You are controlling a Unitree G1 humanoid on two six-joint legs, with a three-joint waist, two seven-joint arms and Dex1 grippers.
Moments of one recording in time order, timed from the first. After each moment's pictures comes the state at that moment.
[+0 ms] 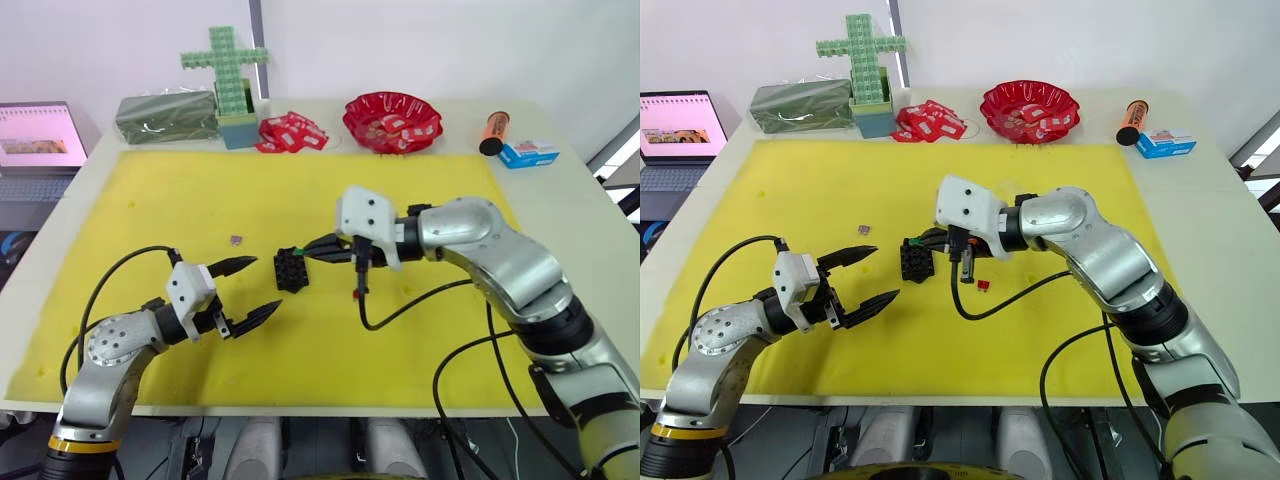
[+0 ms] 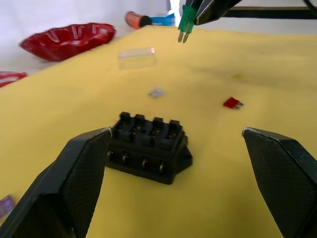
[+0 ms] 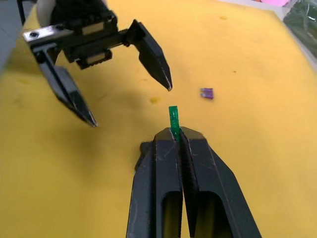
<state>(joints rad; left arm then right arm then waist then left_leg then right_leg) 0.05 0.52 0.09 -0.32 -0.39 0.07 -0.87 -0.81 -0.61 0.40 -0.37 0.32 0.74 0.91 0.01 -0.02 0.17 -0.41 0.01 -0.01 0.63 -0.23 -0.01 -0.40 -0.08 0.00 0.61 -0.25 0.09</state>
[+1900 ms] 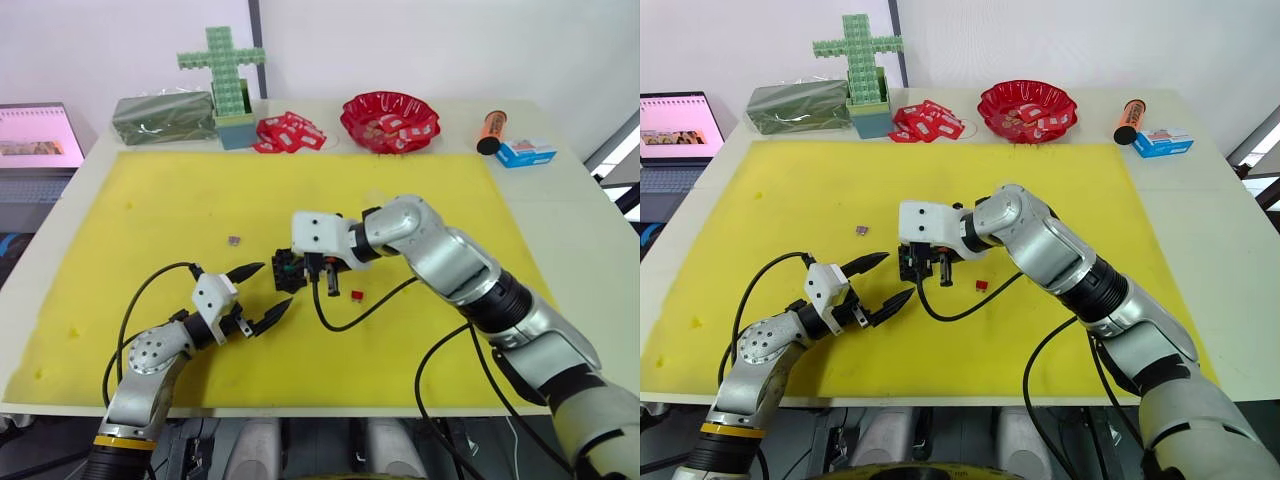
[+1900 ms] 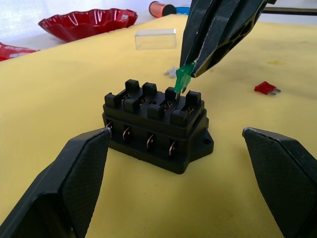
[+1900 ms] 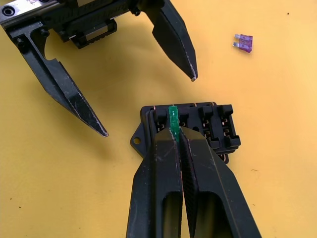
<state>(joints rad) 0.02 0.42 -0.02 -0.12 -0.29 -0.09 -0.78 -0.94 -0.49 0.62 -0.15 0.04 0.75 1.05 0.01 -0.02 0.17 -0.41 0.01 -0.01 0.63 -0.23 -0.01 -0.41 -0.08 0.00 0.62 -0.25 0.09</state>
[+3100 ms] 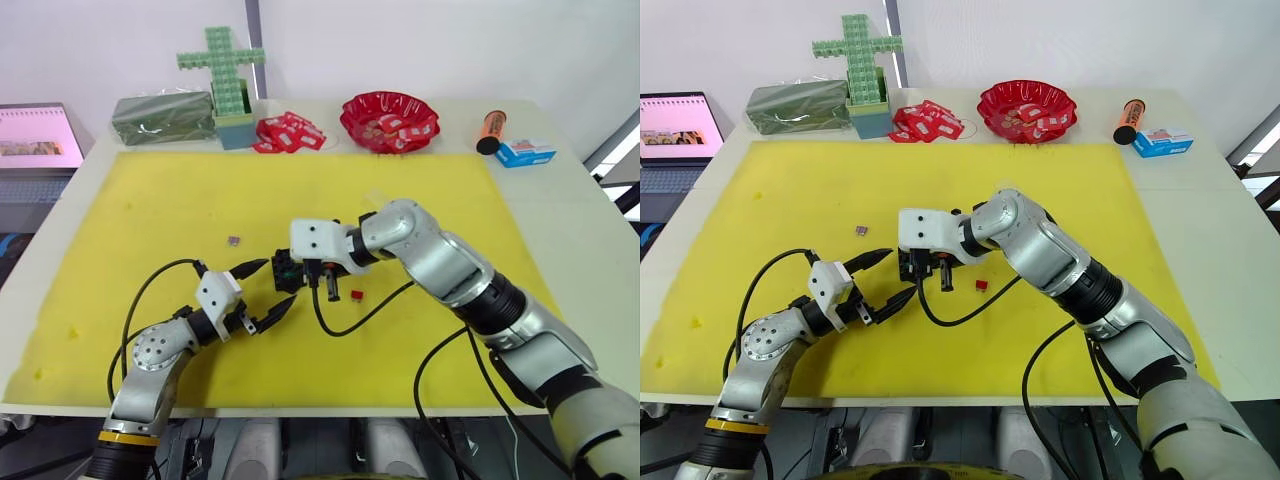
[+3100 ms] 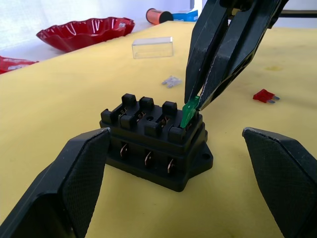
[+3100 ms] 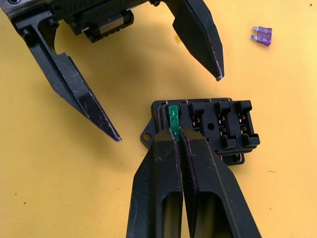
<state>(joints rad) -0.01 0.41 -0.03 -0.12 -0.27 -0.09 -0.78 -0.93 -0.48 0.64 -0.11 0.01 0.71 1.09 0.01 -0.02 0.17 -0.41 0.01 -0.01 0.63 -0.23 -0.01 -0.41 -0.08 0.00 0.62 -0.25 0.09</state>
